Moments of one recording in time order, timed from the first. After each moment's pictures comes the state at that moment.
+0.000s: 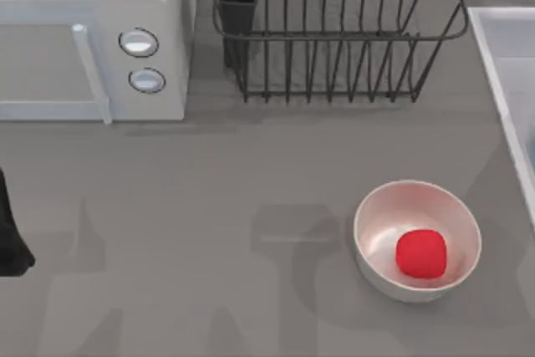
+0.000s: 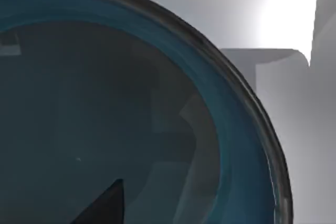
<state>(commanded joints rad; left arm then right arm) 0.00 0.00 0.00 0.00 0.00 0.00 -0.38 2.68 2.23 -1.02 -0.03 -0.35</state>
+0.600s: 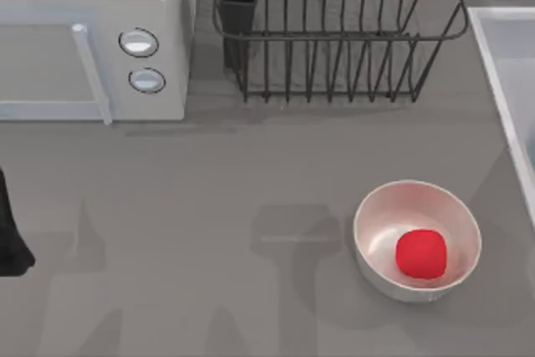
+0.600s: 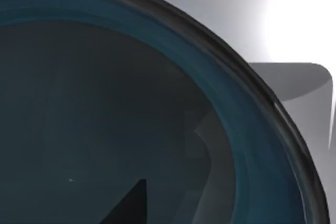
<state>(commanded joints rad) 0.00 0.00 0.00 0.00 0.00 0.00 -0.38 2.71 2.21 -0.98 -0.03 -0.35</state>
